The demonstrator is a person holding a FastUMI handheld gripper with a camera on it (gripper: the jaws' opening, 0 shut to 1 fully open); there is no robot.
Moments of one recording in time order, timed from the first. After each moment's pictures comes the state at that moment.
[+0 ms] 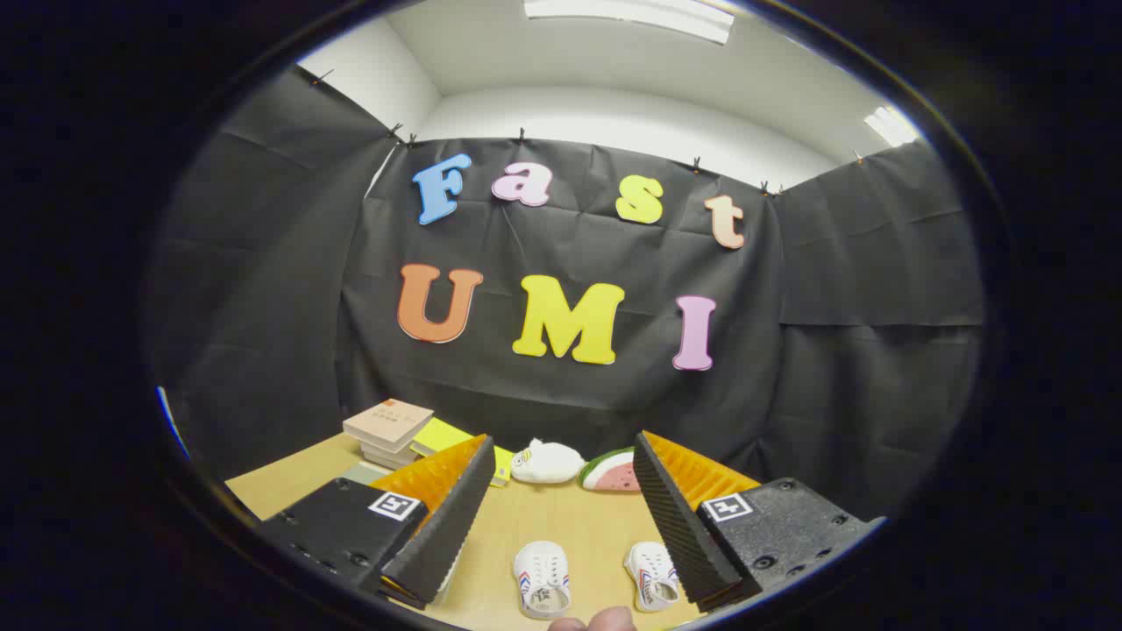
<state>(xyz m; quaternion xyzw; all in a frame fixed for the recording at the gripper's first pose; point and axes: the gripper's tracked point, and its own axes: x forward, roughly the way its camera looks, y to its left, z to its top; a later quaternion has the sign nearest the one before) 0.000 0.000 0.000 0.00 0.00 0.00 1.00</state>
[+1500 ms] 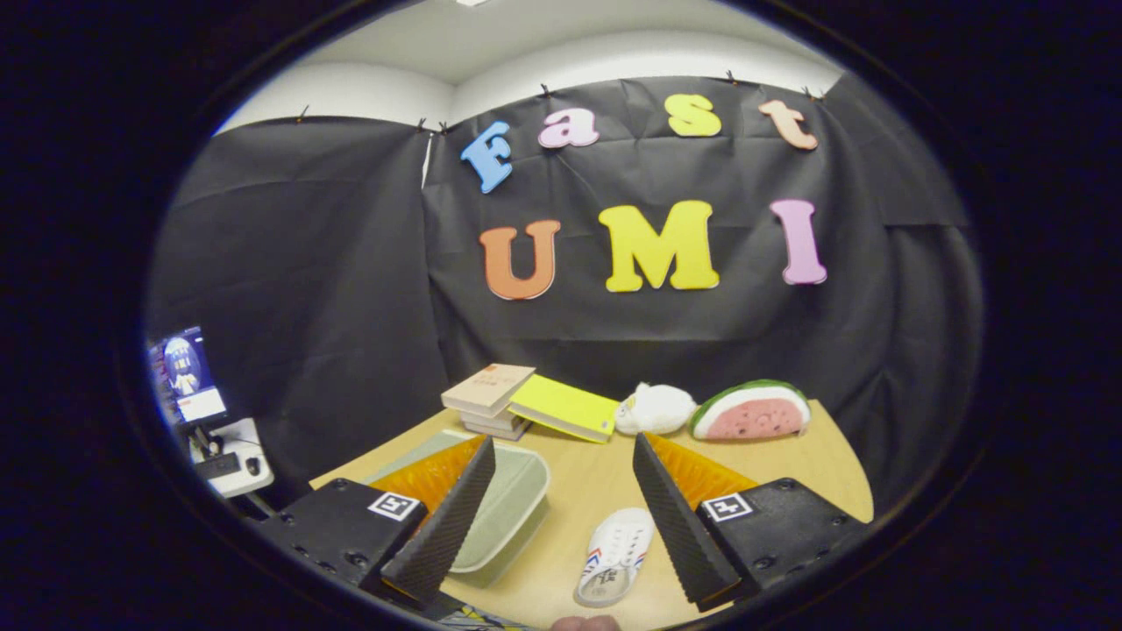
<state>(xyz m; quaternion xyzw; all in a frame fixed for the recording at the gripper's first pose) 0.050 0.020 -0.086 0.09 0.12 0.25 0.96</state>
